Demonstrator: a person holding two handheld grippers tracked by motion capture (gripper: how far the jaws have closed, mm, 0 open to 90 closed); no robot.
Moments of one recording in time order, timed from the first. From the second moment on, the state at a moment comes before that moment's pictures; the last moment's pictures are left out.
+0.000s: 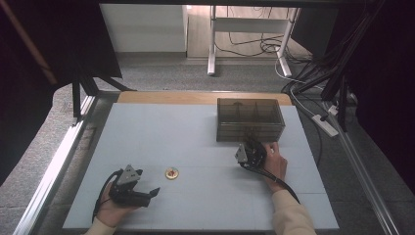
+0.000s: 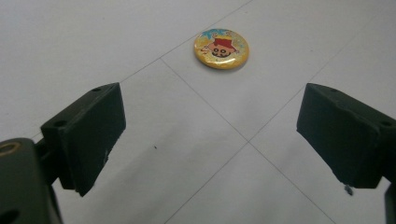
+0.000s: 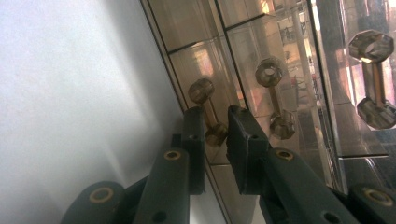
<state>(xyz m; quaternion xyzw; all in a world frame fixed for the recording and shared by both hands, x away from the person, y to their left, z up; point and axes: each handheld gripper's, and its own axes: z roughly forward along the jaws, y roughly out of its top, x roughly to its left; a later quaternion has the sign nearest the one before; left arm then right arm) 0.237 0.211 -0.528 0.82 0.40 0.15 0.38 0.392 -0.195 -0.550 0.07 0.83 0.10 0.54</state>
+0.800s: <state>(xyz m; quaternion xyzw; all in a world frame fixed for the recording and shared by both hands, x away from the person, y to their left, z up) 0.237 0.212 -0.528 0.82 0.40 0.15 0.38 0.391 -0.195 -0.550 0.06 0.84 0.09 0.53</state>
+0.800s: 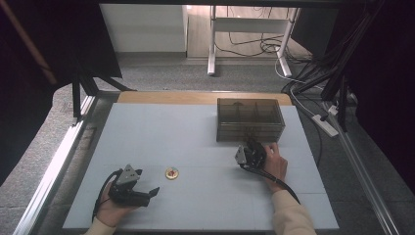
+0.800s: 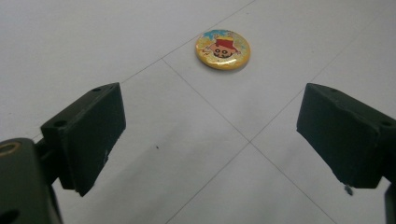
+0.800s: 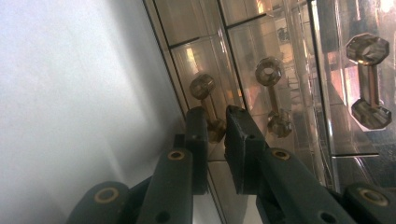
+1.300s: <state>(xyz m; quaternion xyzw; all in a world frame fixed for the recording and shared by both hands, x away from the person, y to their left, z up) 0.238 0.213 -0.528 0.82 0.40 0.15 0.38 0.387 -0.197 -0.551 0.07 0.83 0.09 0.55</state>
